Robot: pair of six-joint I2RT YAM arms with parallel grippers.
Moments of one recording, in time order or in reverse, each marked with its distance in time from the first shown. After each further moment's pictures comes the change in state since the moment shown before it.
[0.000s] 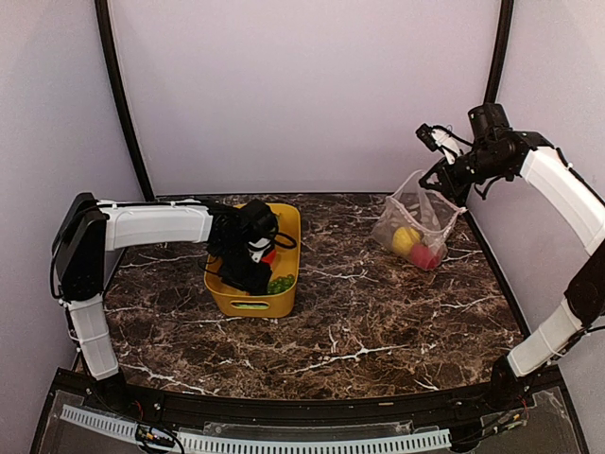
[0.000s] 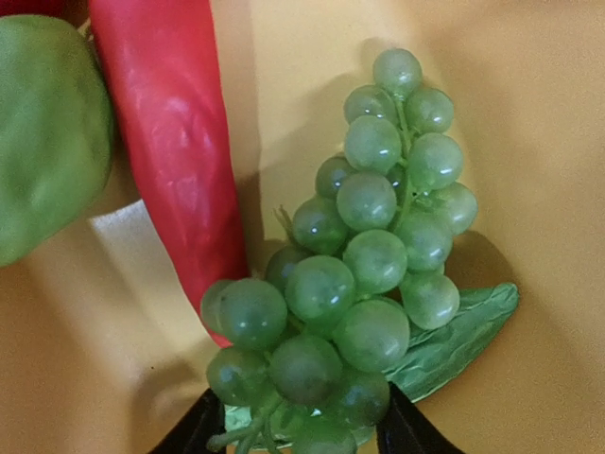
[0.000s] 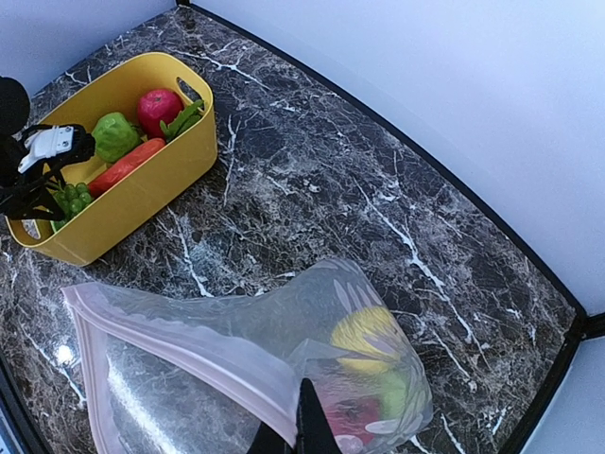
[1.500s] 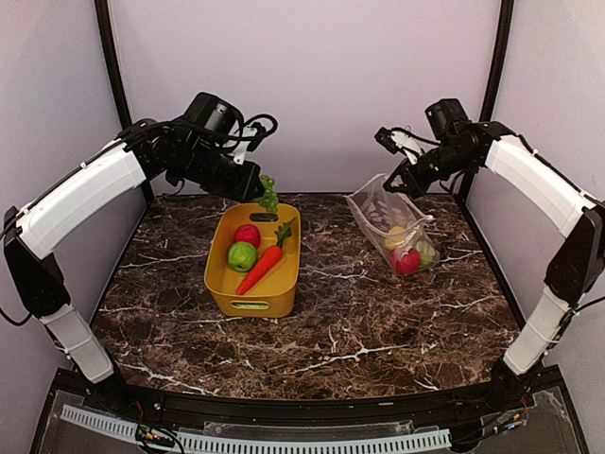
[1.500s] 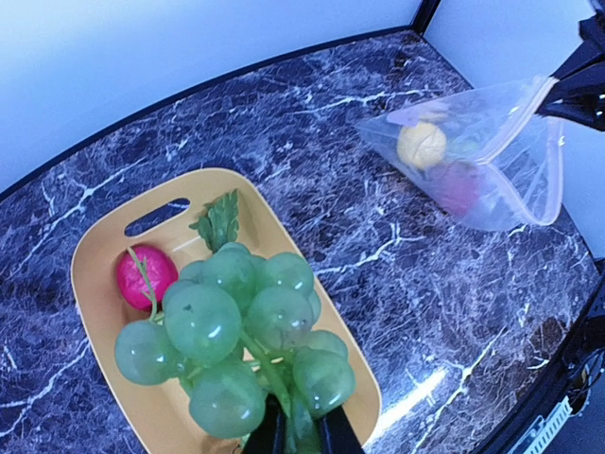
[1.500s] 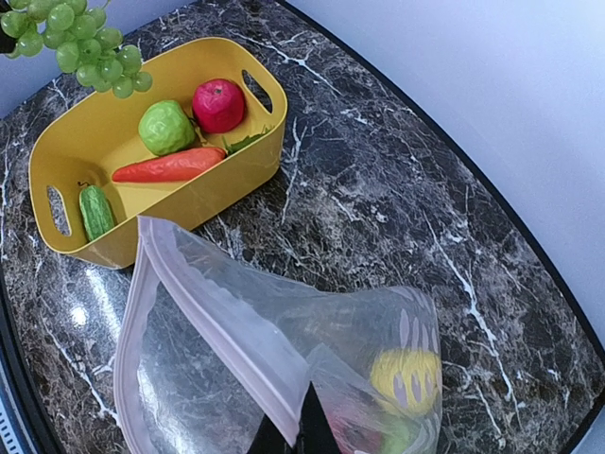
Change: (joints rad) left arm -0.001 -0.221 0.428 -0.074 -0.069 0.111; right arm 0.165 0.158 0.138 -0.034 0.012 -0.001
